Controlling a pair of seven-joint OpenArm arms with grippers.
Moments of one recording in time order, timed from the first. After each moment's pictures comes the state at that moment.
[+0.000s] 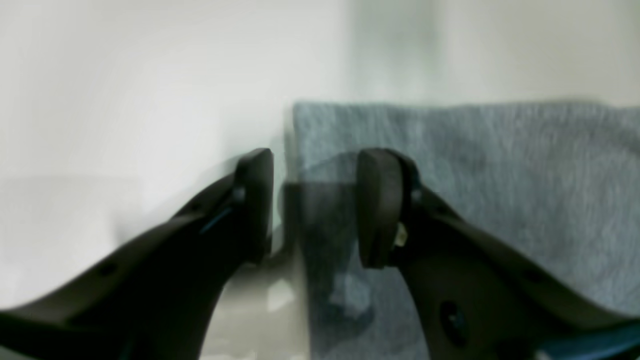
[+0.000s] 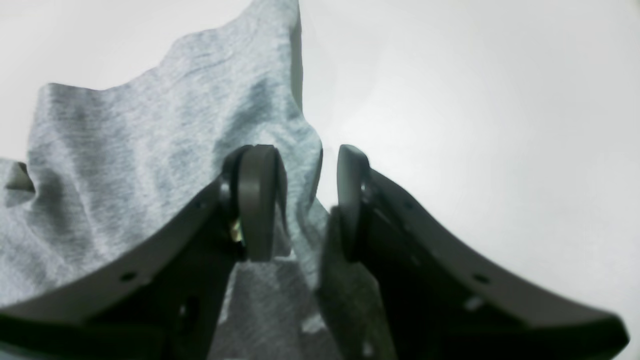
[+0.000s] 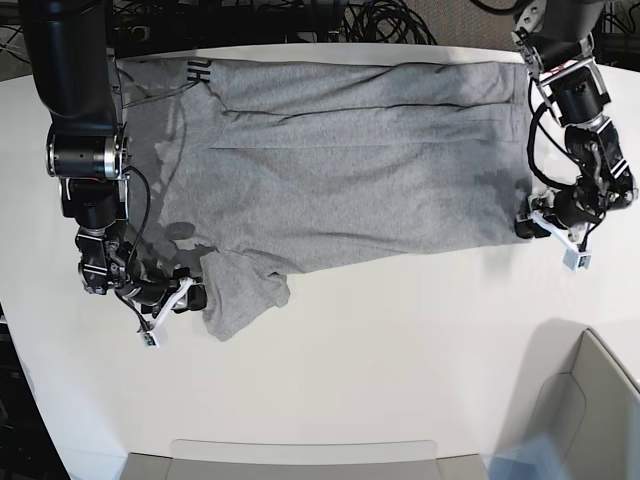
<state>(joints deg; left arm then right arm) -13.9 -23.9 -28.8 55.6 -25.1 -35.2 54.5 45.8 15.6 -5.9 12.4 10.2 37.2 -15.8</state>
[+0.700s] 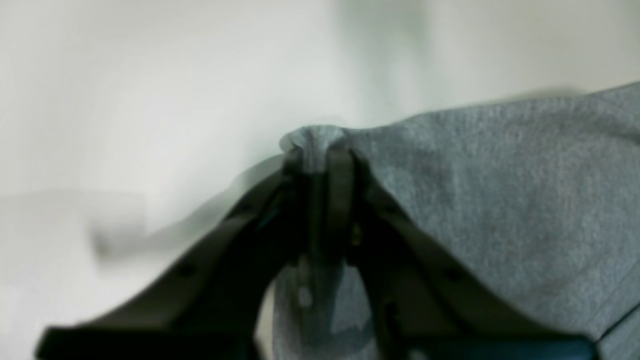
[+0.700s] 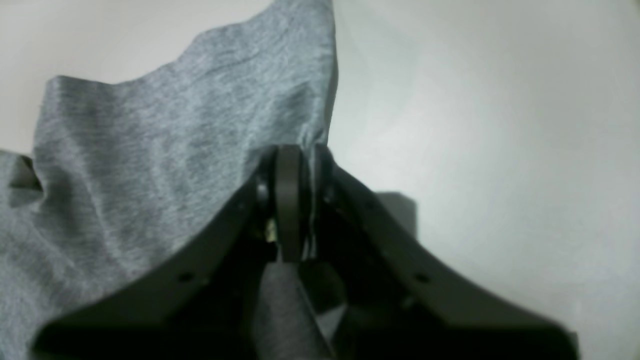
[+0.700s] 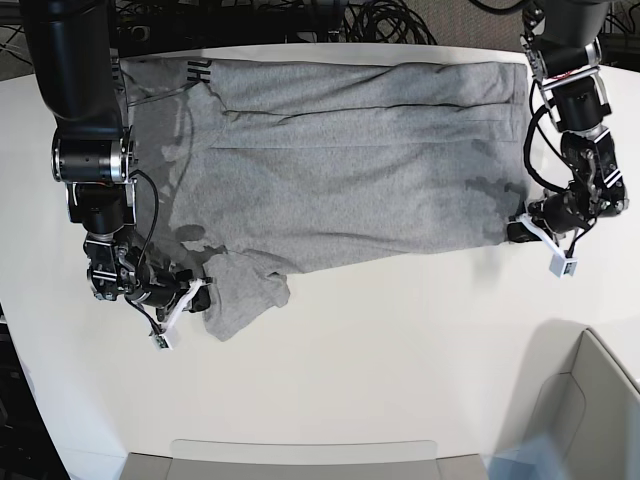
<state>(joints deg) -15.0 -24.8 -20.7 51.2 -27.9 -35.6 52.1 46.9 14.0 -6.4 12.3 8.9 37.1 -17.5</state>
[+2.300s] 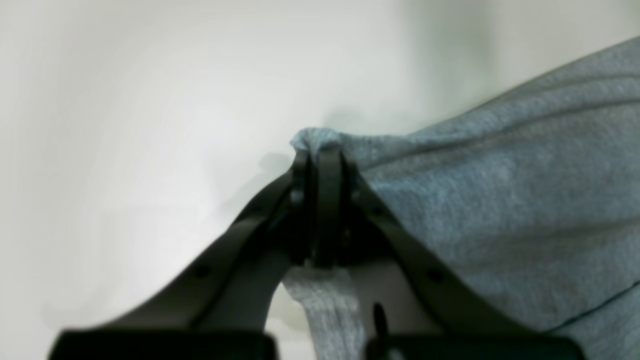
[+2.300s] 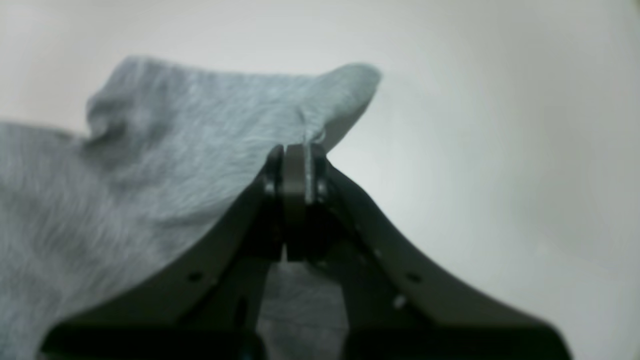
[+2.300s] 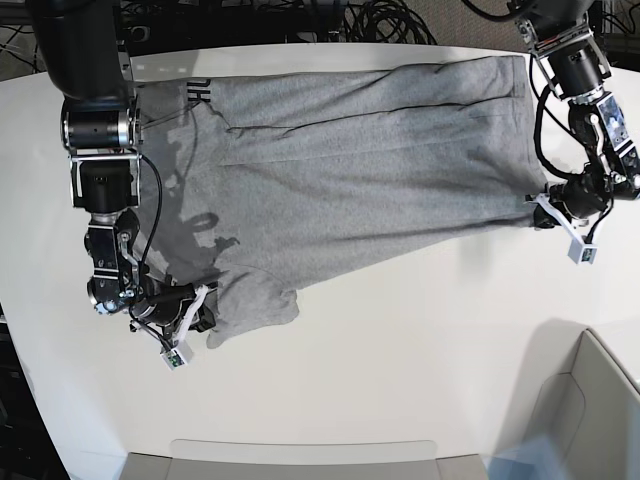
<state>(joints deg) -6.5 -22.6 -29.5 75.0 -24.7 -35.2 63.3 37.1 14.1 -6.1 43.5 10.2 37.1 -29.9</state>
